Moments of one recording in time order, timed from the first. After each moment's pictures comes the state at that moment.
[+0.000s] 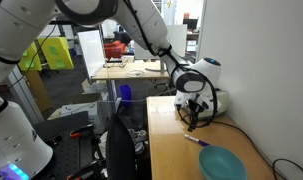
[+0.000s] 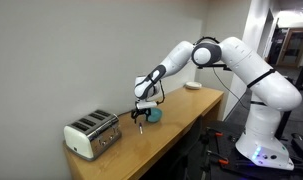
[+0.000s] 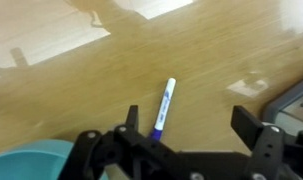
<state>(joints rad) -0.09 0.87 -0.08 -1.60 0.26 2.41 0.42</state>
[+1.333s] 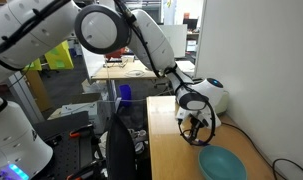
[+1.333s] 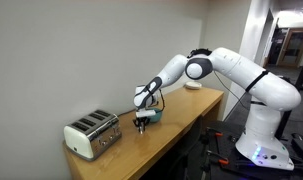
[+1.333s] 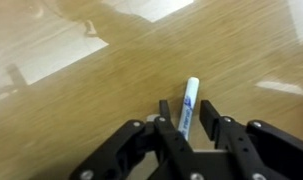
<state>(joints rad) -0.12 1.08 -0.09 -1.42 0.31 2.40 0.46</state>
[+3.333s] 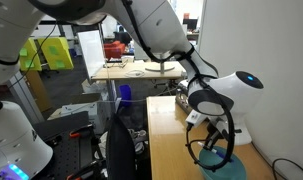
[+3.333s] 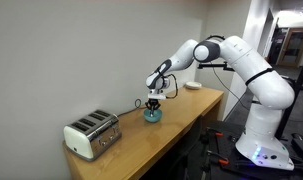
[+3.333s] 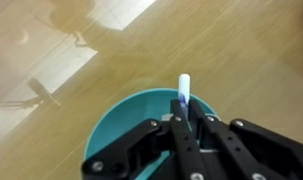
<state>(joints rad) -0.31 0.84 -0.10 -1.63 0.42 2.40 0.42</state>
